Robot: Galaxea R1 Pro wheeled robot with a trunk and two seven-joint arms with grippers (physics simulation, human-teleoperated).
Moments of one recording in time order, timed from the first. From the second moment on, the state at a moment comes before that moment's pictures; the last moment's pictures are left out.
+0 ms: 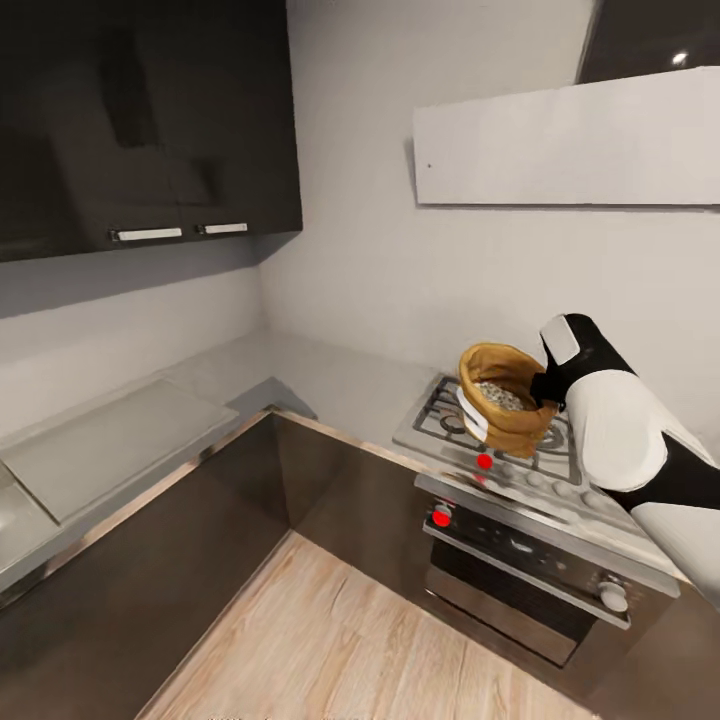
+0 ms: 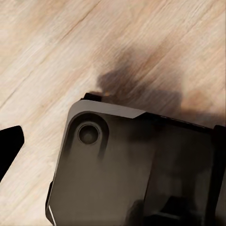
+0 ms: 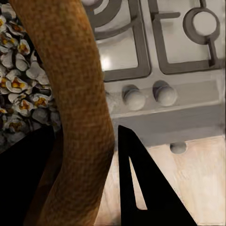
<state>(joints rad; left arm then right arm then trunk) -0.11 -0.04 0.19 -0.12 0.07 -0.21 -0.01 -1.48 -0.06 -0.59 -0.40 -0.03 1.04 -0.81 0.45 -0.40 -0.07</state>
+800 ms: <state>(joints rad) -0.10 -0.04 0.19 -0.12 0.07 -0.21 -0.01 -1.49 -0.06 -0.87 -0.45 -0.06 1.04 -0.94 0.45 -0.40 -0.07</state>
